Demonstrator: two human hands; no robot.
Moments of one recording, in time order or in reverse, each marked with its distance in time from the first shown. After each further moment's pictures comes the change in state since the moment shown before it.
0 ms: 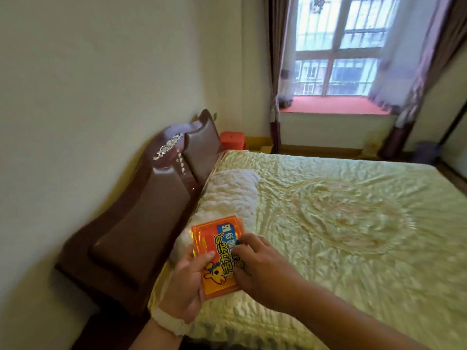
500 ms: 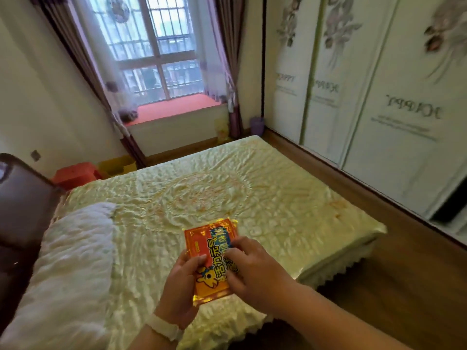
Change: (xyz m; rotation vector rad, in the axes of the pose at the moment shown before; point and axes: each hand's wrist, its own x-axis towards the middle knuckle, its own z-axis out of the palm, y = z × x) left_hand -0.079 -0.213 0.330 0.227 -0.413 -0.325; right_hand -0.322 0.161 -0.176 -0.091 0.284 0.581
